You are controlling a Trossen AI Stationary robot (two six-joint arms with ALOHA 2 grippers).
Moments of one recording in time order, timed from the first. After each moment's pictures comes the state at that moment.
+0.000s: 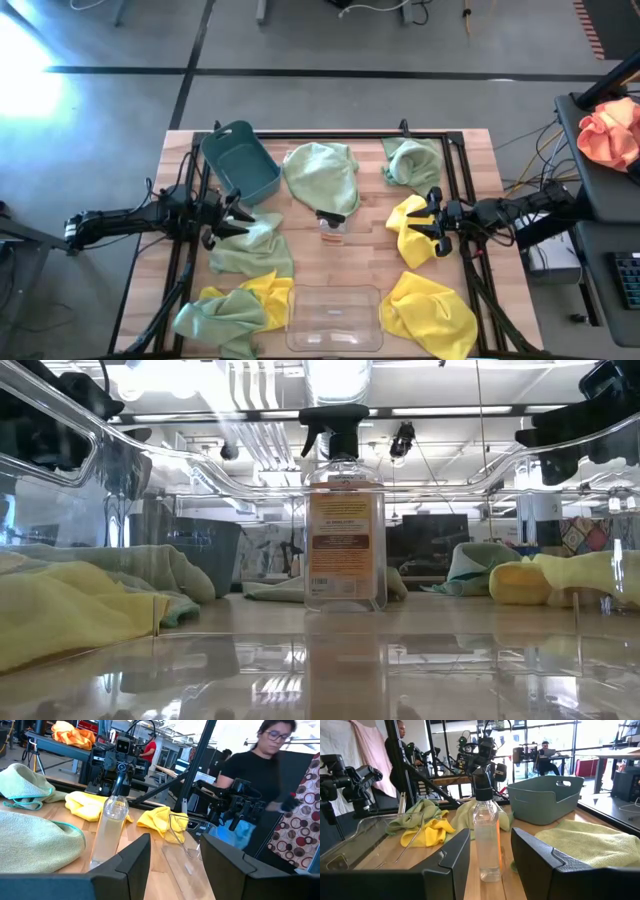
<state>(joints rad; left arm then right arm) 0.18 0.16 0.02 0.20 0.45 -0.35 0.31 0.04 0.01 0.06 0.29 0.08</state>
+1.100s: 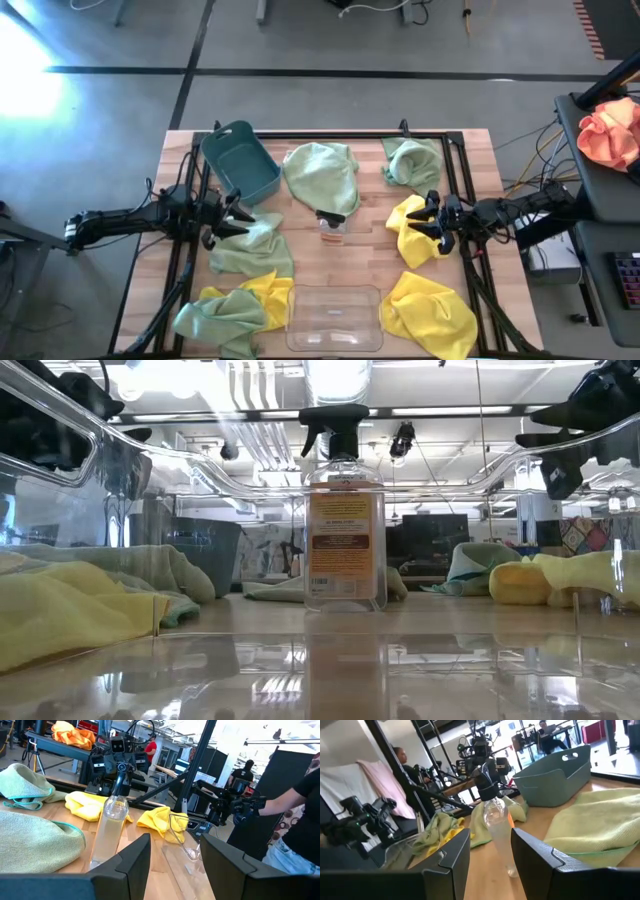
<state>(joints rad) 0.18 0.16 0.02 0.20 0.45 -0.35 0.31 0.04 0.01 0.06 0.29 0.39</state>
